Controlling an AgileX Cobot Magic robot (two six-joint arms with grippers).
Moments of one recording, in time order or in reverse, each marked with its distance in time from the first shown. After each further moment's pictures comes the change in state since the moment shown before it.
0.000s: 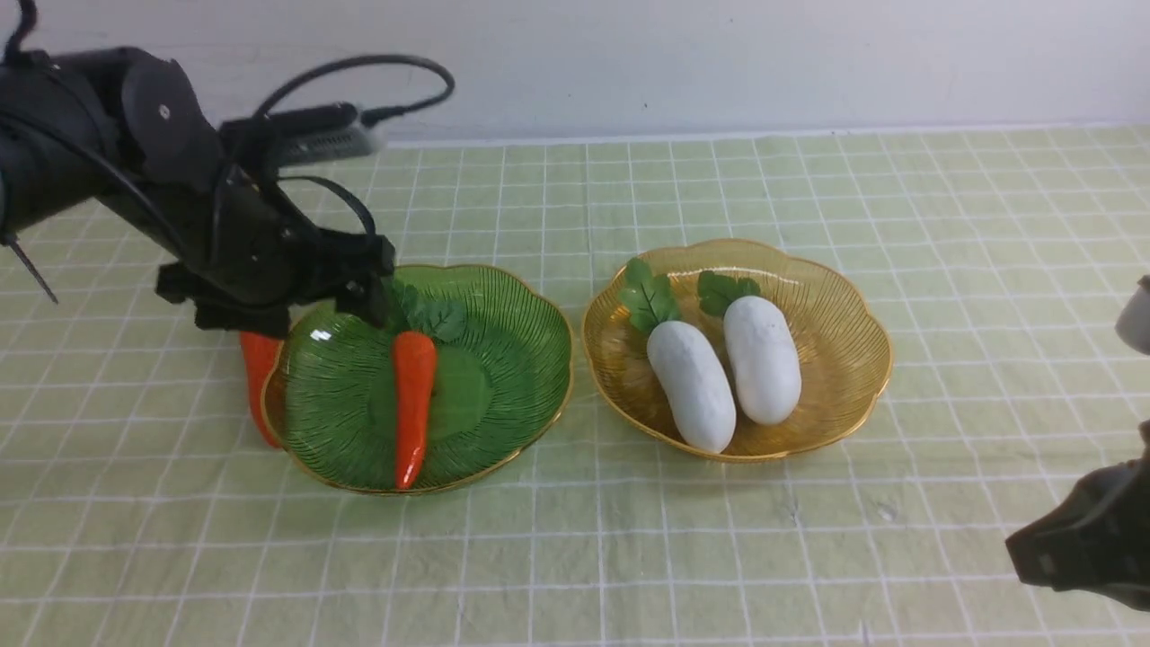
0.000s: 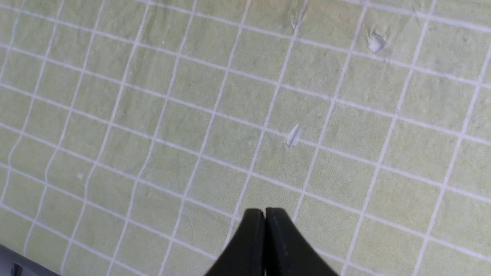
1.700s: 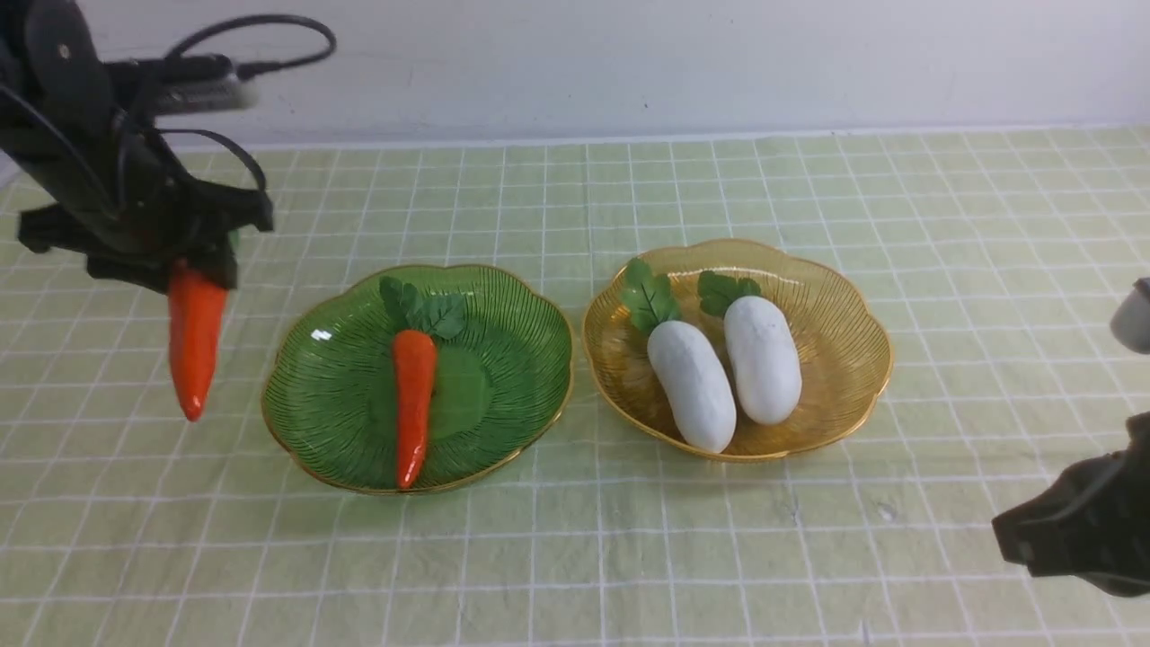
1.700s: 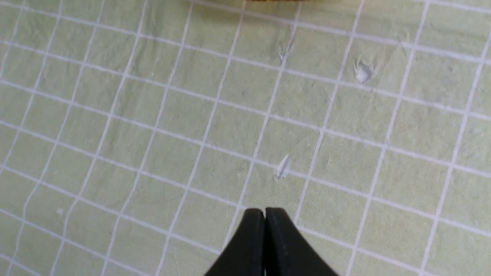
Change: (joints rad) right arm 0.000 -0.013 0.054 -0.002 -0.129 -0.003; left arm 0.078 0.080 -0.121 0.105 0.133 0.013
